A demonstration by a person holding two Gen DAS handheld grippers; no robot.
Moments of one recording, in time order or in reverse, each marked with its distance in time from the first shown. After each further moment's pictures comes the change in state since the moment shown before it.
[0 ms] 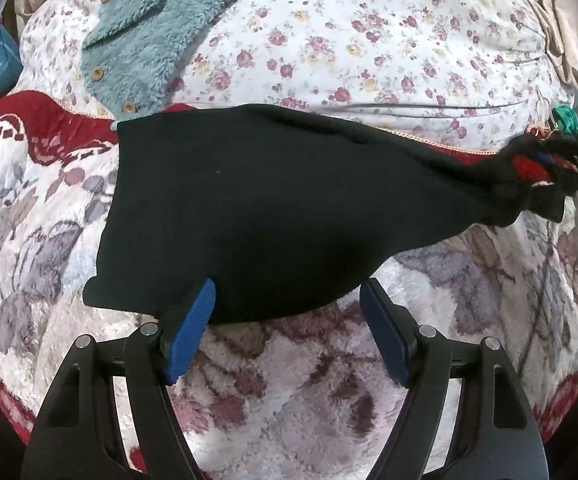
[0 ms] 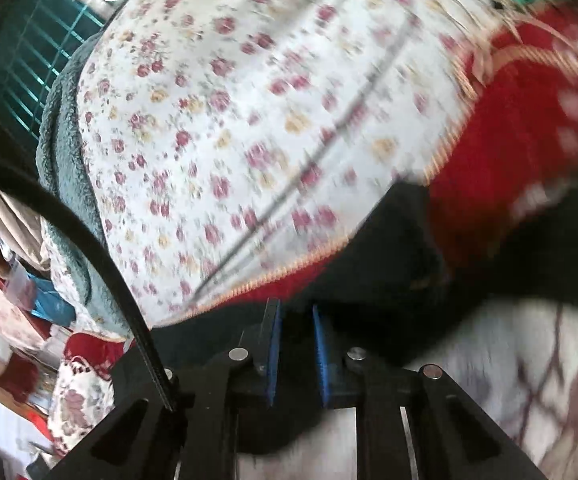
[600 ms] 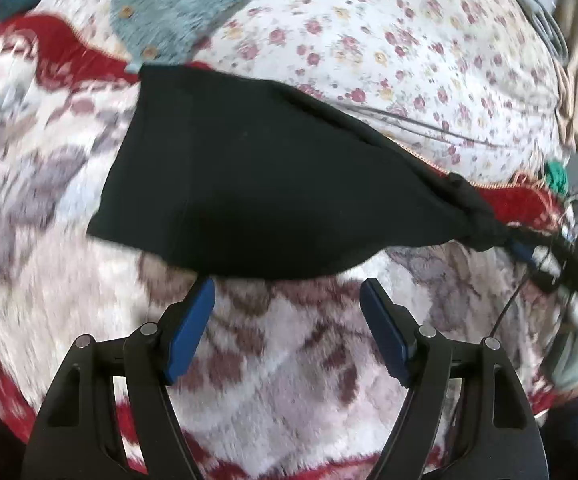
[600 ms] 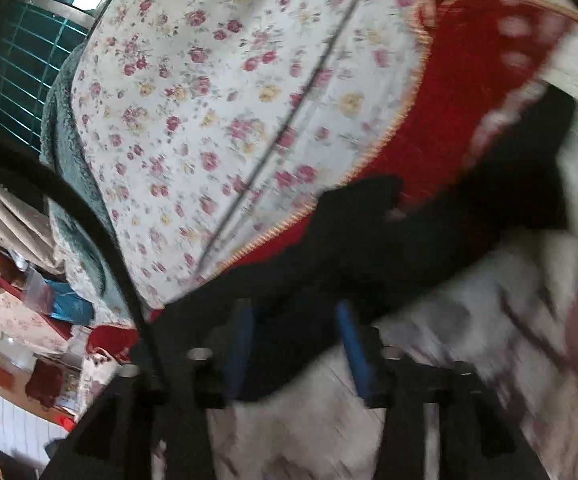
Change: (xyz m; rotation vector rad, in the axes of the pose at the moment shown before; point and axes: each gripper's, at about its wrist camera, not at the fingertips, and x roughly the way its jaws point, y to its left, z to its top) left arm -0.011 0.038 -0.016 -0.245 0.068 -0.144; right arm -0.038 -0.047 -0.057 0.114 0.102 0.031
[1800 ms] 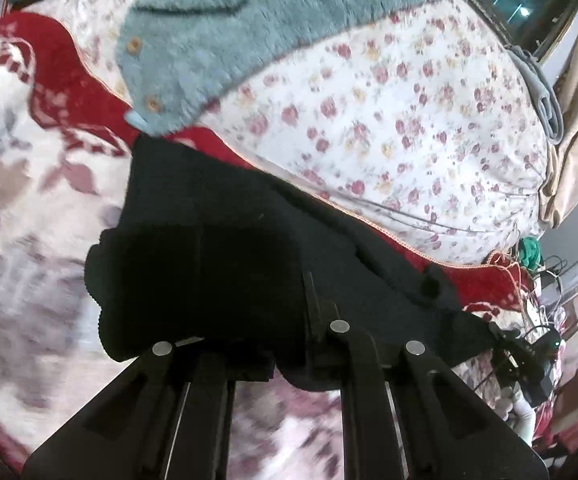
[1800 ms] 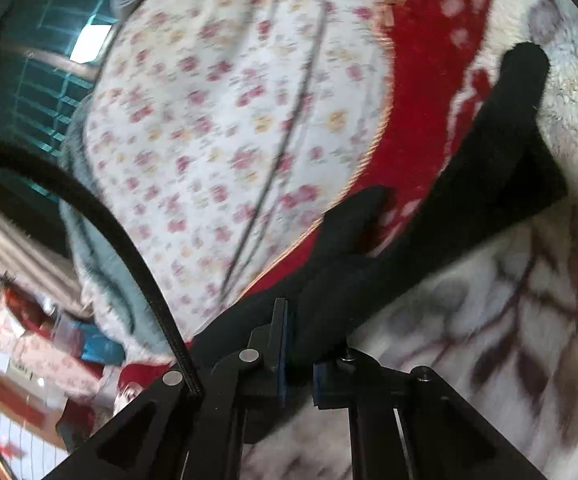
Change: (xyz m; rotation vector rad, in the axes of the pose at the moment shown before) left arm -0.029 0.038 0.093 -0.064 -0.121 -0.101; right arm -0.011 0.011 -0.022 0.090 -0.105 0.162
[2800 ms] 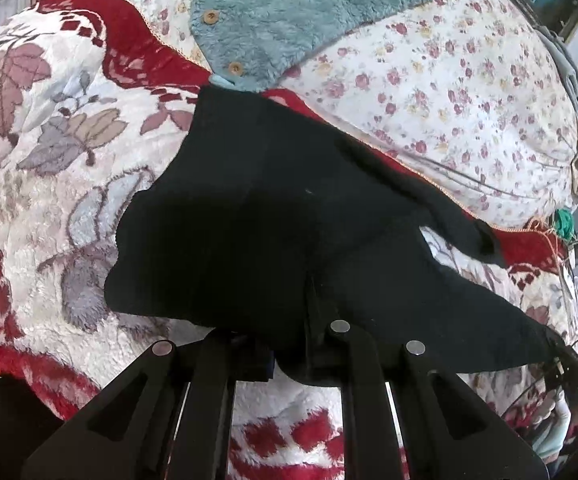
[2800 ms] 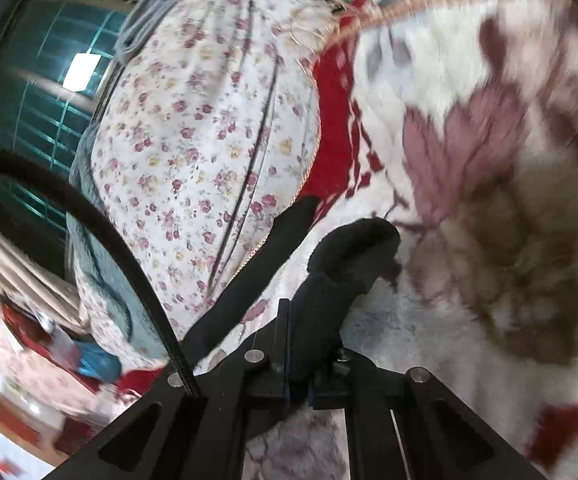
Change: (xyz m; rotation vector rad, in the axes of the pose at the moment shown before) left arm -0.021 0.057 -0.051 0.002 0.088 0.142; right arm -0.096 -0.045 -0.053 0.048 -0.127 -0.155
